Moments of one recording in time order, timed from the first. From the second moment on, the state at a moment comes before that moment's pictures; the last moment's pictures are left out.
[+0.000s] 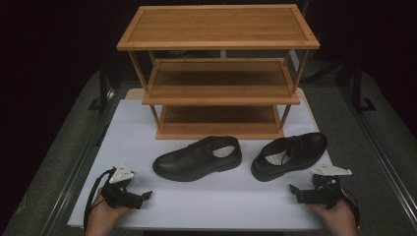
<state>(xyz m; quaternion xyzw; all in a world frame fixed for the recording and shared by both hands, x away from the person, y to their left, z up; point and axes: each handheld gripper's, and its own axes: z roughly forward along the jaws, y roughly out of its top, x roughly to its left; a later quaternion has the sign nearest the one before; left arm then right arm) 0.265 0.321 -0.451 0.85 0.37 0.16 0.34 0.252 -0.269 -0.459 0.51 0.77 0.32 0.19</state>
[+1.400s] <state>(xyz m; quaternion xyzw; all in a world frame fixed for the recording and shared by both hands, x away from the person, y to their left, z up) 0.277 0.271 -0.429 0.84 0.35 0.12 0.39 0.252 -0.269 -0.459 0.51 0.77 0.32 0.19</state>
